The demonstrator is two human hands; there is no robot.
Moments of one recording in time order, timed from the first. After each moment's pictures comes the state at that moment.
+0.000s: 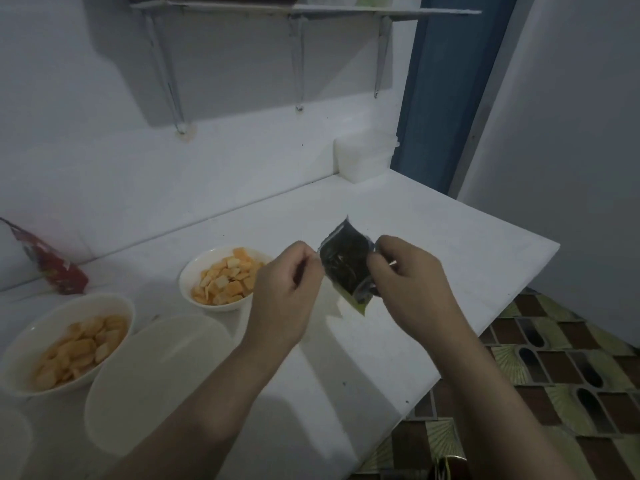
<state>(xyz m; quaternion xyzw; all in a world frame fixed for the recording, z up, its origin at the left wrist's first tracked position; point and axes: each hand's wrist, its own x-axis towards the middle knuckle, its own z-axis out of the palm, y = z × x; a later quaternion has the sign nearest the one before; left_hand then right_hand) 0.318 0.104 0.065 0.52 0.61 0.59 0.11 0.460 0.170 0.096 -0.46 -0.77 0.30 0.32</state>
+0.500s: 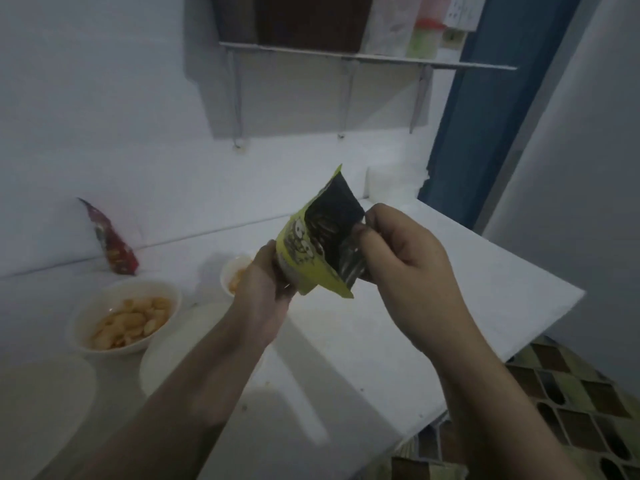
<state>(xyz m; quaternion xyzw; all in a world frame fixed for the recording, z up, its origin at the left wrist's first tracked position) 0.263 0.081 0.074 0.15 0.44 0.77 0.45 0.432 0.103 0.158 -0.26 -0.77 0.39 0.43</state>
